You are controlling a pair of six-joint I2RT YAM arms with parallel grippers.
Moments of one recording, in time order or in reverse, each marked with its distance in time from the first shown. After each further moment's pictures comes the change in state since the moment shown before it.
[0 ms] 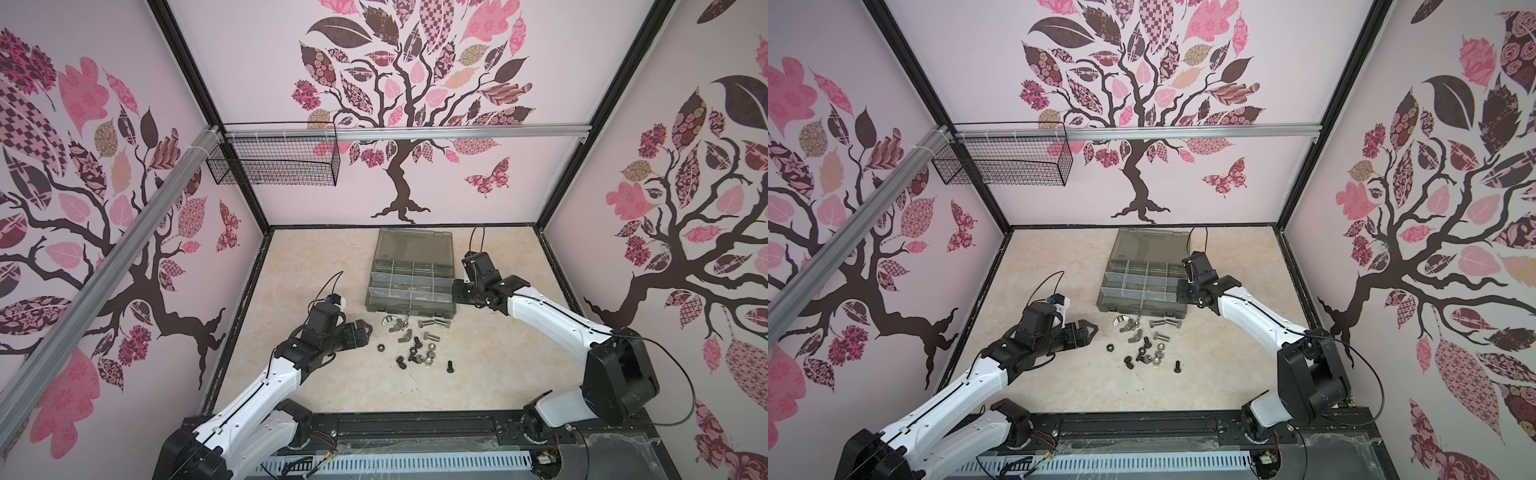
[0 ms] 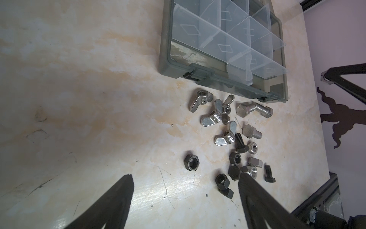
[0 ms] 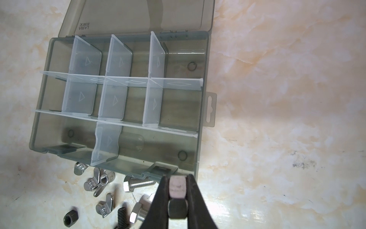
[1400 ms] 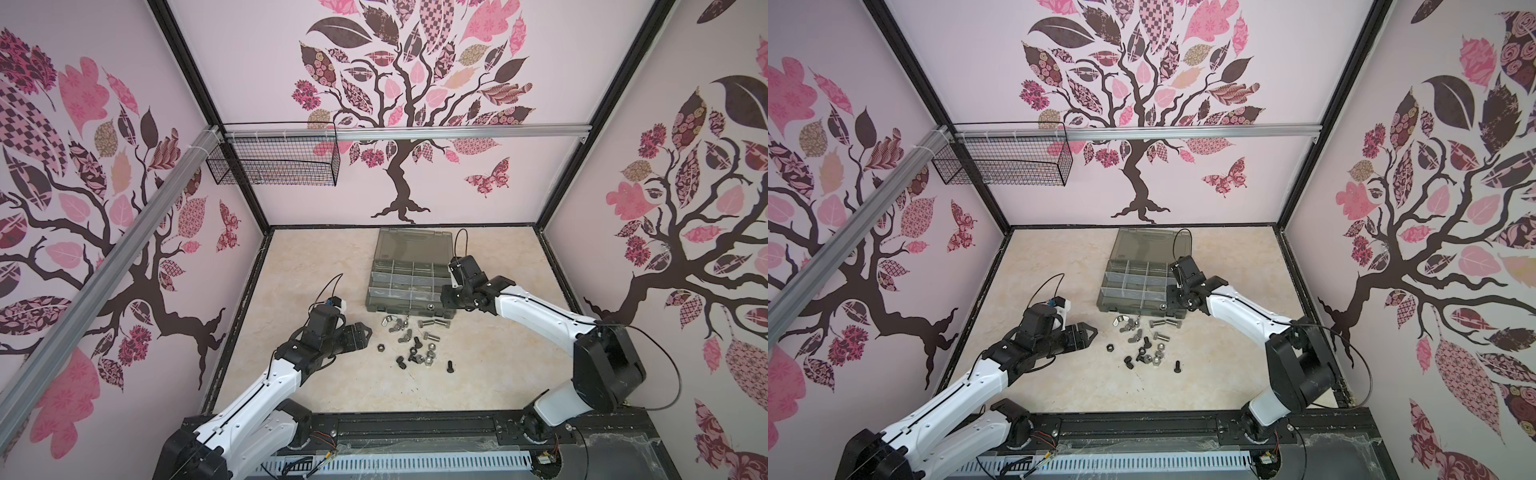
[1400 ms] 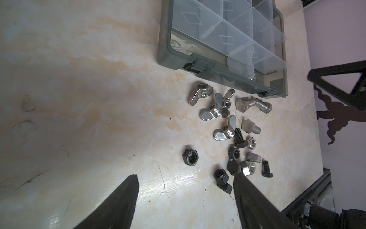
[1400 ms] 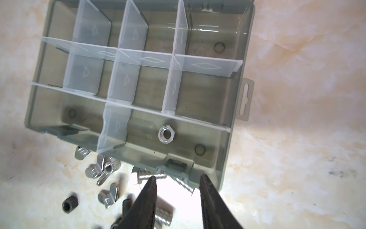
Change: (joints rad) left arm 0.000 0.007 -0.021 0.005 0.033 -0.011; right arm 0.066 0.026 0.001 -0.004 -0.022 -0.027
